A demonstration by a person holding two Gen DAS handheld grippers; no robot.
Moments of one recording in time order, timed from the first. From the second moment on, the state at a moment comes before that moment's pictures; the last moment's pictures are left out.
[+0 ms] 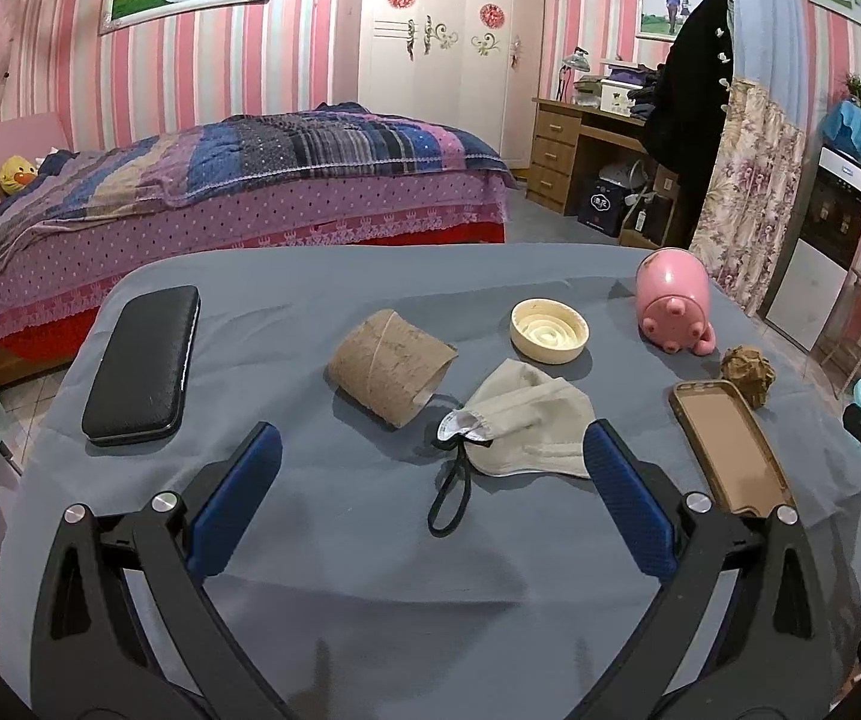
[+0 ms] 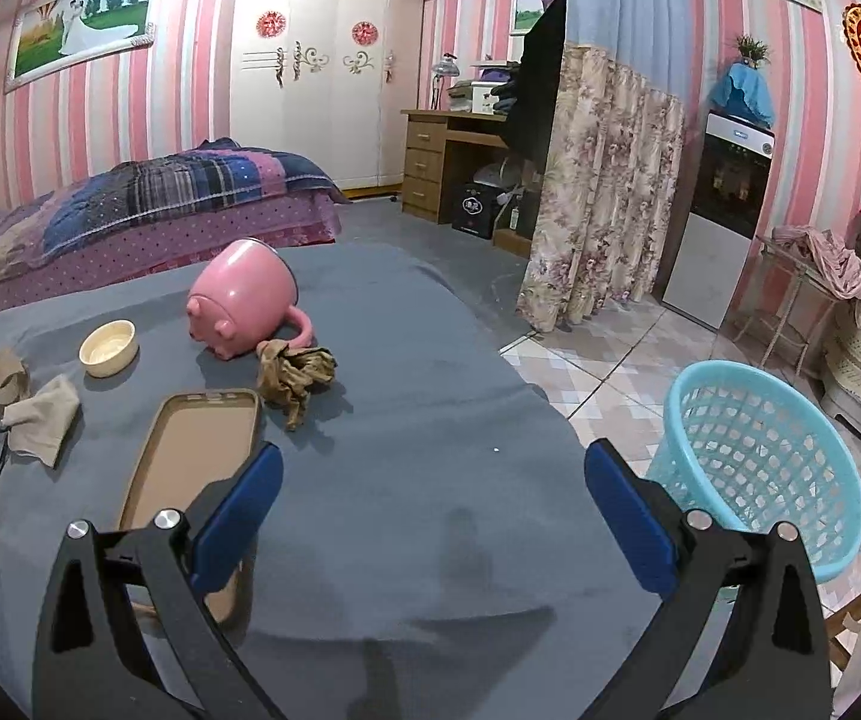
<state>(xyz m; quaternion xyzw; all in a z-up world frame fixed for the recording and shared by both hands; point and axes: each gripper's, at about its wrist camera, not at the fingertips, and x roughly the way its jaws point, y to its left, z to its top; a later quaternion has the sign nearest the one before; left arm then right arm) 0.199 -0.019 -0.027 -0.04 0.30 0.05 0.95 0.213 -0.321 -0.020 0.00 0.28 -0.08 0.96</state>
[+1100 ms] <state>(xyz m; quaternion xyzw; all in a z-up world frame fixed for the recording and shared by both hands) 0.206 0.015 -0.040 -0.06 0.30 0.06 0.95 0.226 -0.291 -0.031 -0.01 0.28 -0.06 0.96</state>
